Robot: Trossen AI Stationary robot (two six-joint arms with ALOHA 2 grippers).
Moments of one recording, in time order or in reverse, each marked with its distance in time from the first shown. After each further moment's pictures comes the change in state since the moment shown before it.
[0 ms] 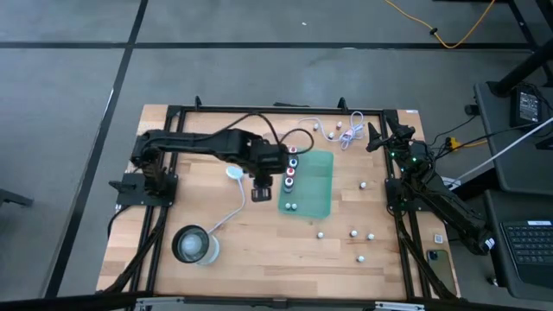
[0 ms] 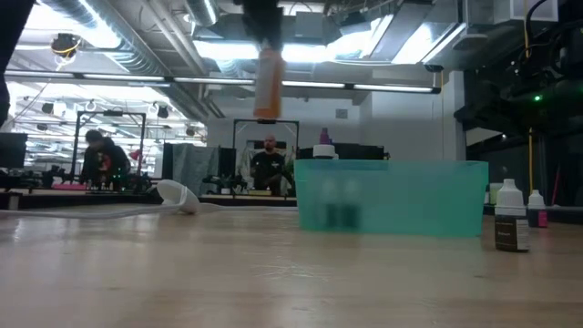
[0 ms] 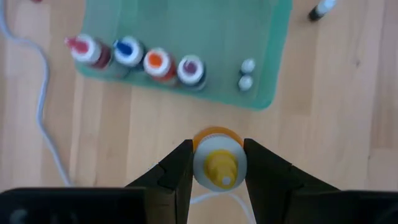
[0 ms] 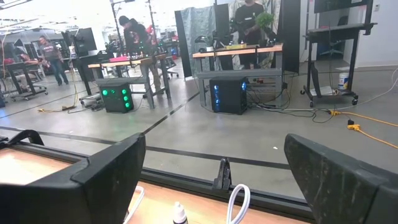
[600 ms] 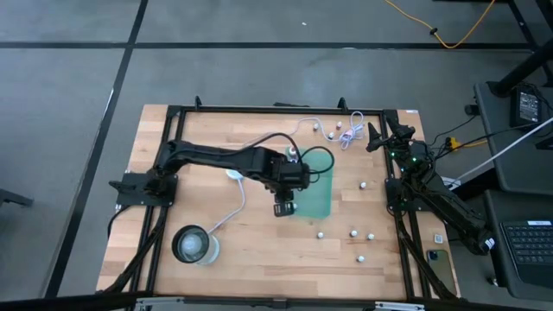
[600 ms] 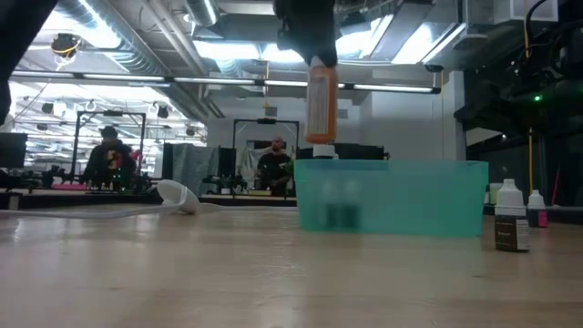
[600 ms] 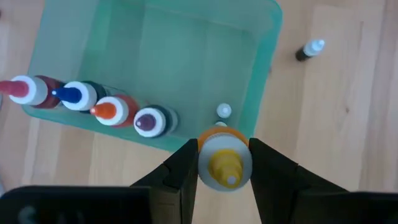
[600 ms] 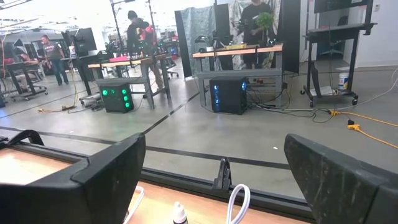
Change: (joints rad) left arm -0.057 0.211 0.148 0.090 -0.007 -0.121; right arm 0.000 0.000 0.000 0.000 0.000 0.000
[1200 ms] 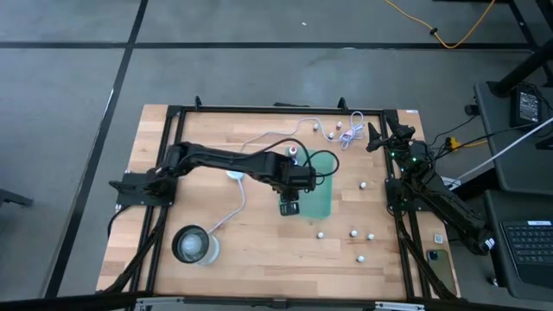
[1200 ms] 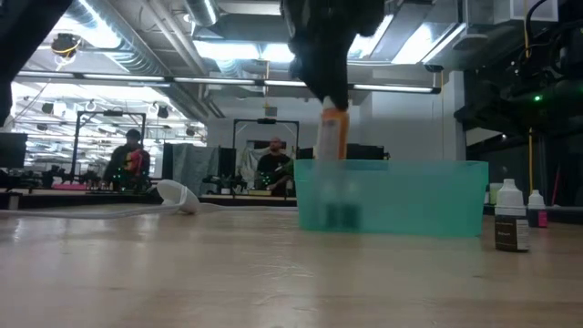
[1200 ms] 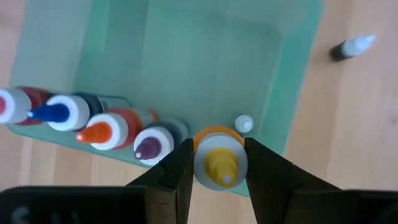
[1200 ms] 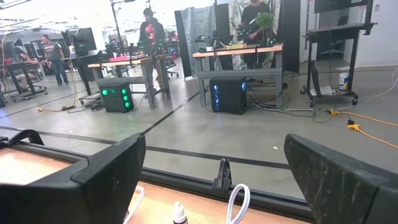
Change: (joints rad) left arm 0.018 0.084 -0.022 0.066 -0.046 0.042; right arm 0.000 0.000 0.000 0.000 0.000 0.000
